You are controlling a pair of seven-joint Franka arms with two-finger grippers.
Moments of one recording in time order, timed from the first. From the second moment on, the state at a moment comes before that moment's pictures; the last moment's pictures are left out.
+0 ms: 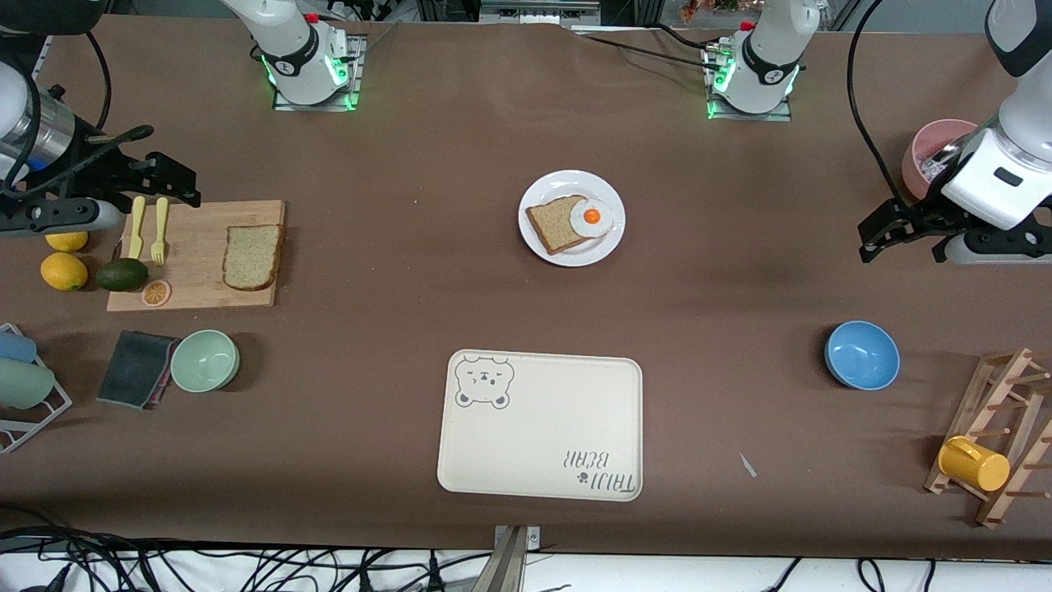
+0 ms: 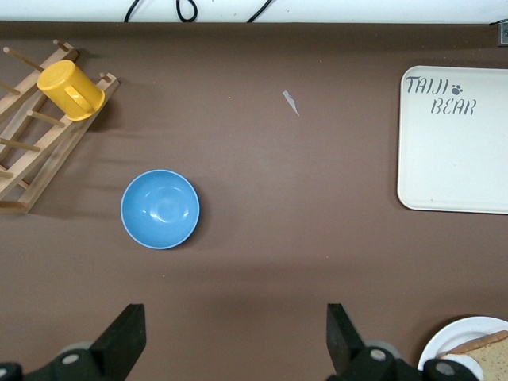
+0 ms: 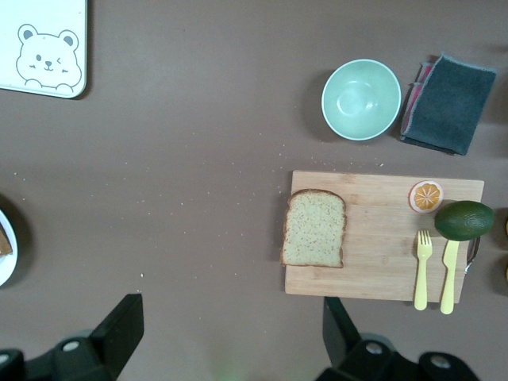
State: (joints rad) left arm 0.00 0.03 -0.08 -1.67 0.03 1.83 -0.10; right arm -0.02 0.05 0.10 -1.59 0.03 1.56 0.00
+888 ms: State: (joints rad) left arm 0.00 0.03 -0.08 -1.67 0.03 1.83 -0.10; right arm -0.02 0.05 0.10 -1.59 0.03 1.55 0.00
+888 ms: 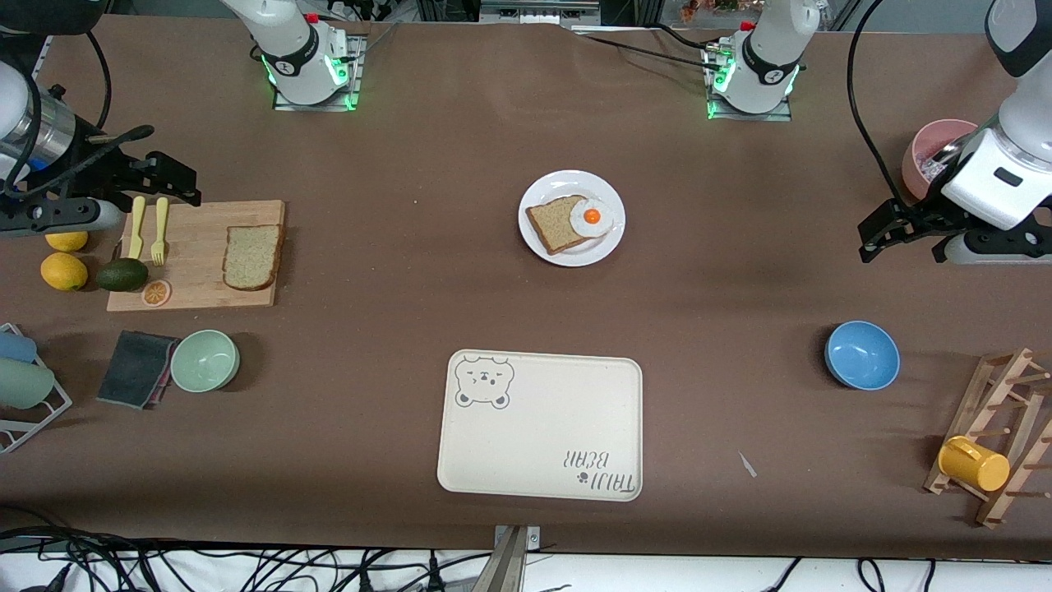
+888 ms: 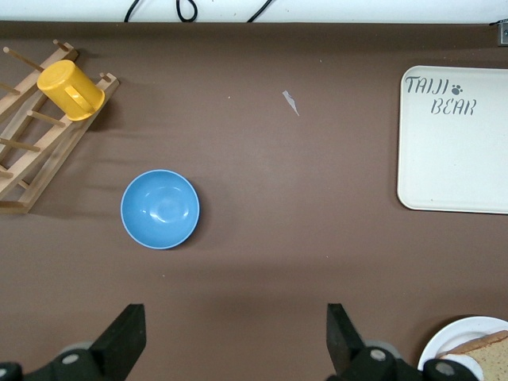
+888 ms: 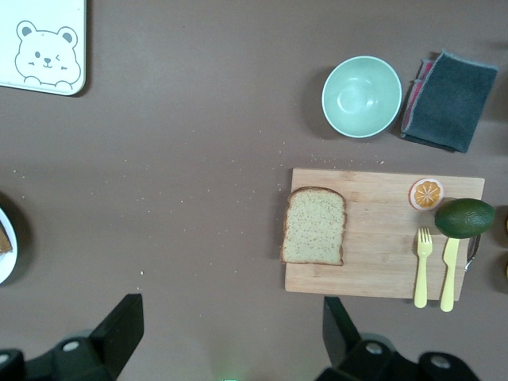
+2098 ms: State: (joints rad) left arm 0.00 0.04 -0.08 -1.67 0.03 1.83 -0.10; right arm -0.02 0.22 0.10 -1.99 -0.12 2.03 0.06
